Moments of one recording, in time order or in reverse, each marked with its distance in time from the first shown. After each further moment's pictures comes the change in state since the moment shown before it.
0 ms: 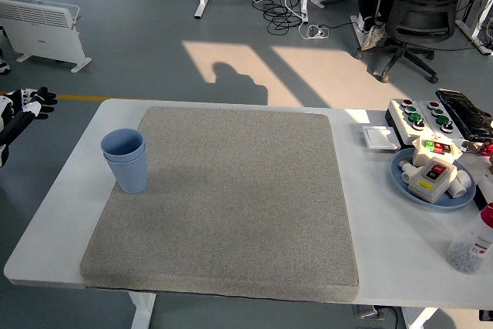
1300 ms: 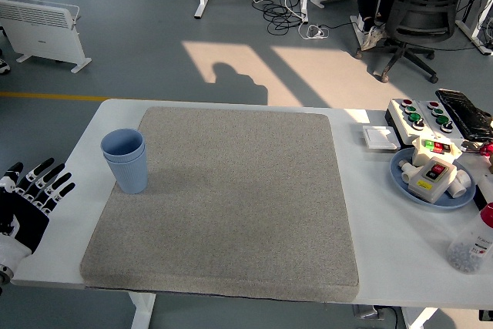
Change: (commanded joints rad) left arm 0.279 -0.183 -0.075 -0.089 -0.512 -0.244 -0.011; right arm 0.030 -0.005 -0.018 -0.002 0.032 -0.001 0.008
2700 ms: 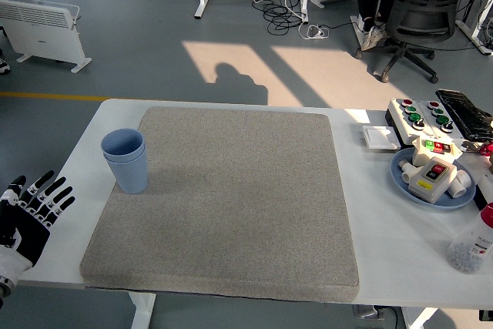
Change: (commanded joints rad) left arm 0.030 -0.002 0.015 0.014 0.005 0.005 -0.004; right arm -0.027 -0.003 0.023 0.005 -0.053 0.009 -0.012
